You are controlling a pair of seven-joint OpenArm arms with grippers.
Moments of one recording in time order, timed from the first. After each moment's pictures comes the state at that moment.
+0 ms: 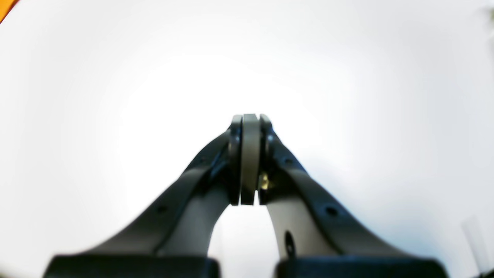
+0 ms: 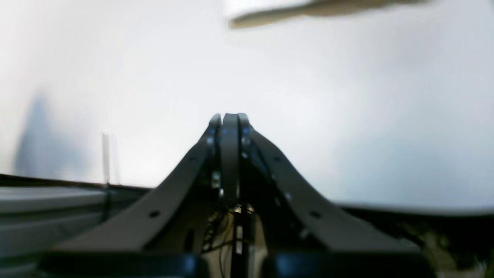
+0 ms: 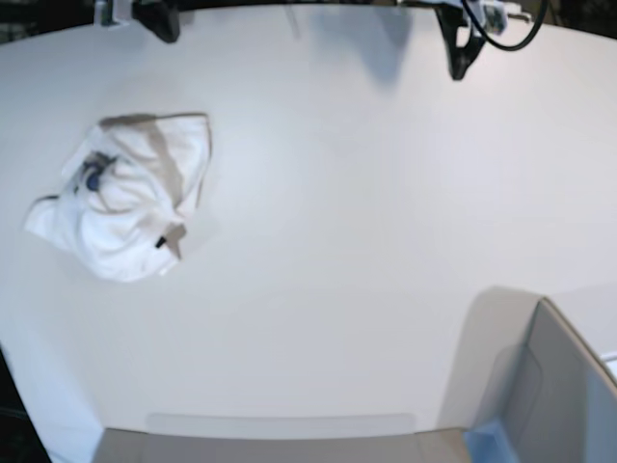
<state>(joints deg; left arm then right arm) 65.4 -12.4 0.1 116.1 -11.6 6.2 -13.4 -67.1 20.6 2.6 119.0 27.6 5.0 0.9</state>
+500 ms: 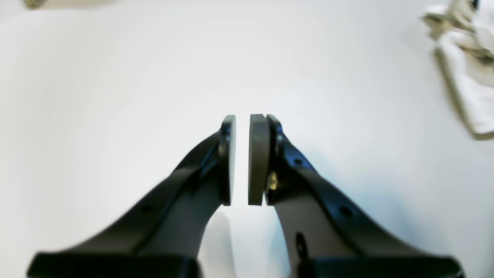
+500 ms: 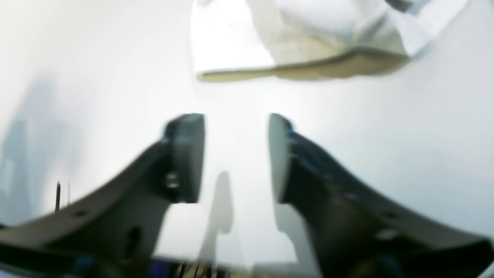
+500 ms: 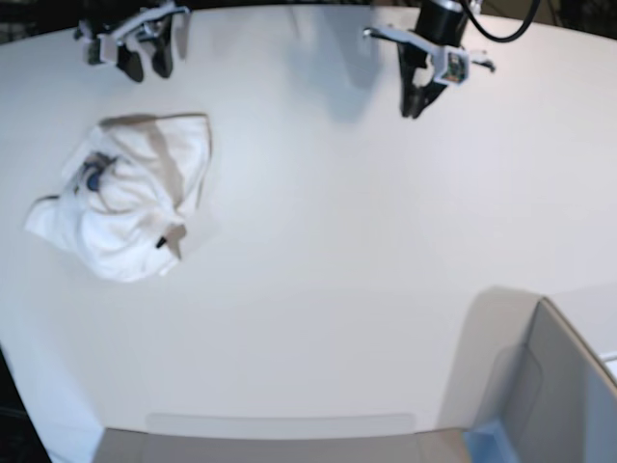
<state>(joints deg) 49.7 -18.1 11.1 115.8 -11.8 6.6 -0.9 -57.8 20.7 7.6 119.3 28.0 5.1 -7.4</state>
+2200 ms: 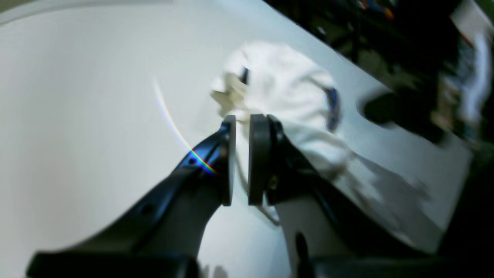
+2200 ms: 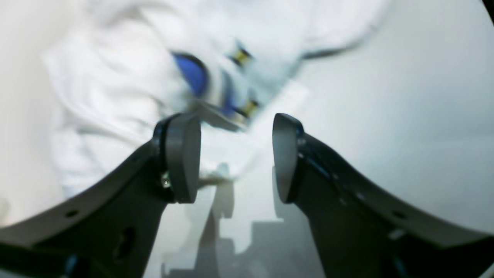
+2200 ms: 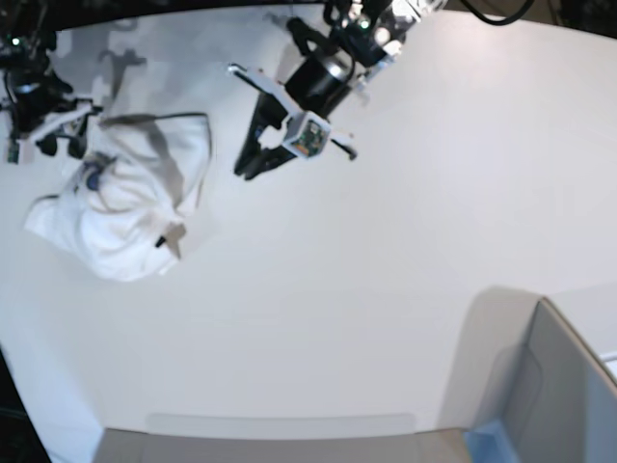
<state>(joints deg) 14.6 -12.1 44.2 115.3 -11.8 7.5 16.5 -32.4 20.5 32.7 119.3 35.4 8.0 -47.3</state>
